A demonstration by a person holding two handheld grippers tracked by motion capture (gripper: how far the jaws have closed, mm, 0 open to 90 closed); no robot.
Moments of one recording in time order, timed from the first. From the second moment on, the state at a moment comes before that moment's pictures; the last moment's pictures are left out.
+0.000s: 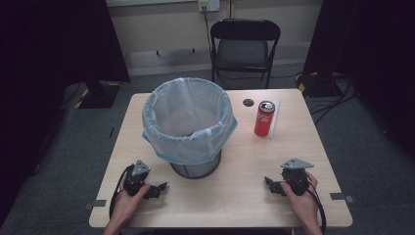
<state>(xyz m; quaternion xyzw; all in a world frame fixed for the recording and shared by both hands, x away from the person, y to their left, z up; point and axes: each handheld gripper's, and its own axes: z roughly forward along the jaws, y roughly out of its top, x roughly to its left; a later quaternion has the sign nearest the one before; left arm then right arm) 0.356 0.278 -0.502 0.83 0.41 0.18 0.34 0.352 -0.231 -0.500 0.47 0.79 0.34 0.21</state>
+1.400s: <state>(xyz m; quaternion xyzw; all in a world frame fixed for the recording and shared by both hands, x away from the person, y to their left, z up) 0.358 0.278 -0.501 0.83 0.41 0.17 0.34 0.393 -0.228 -0.465 0.45 0.78 0.36 0.22</state>
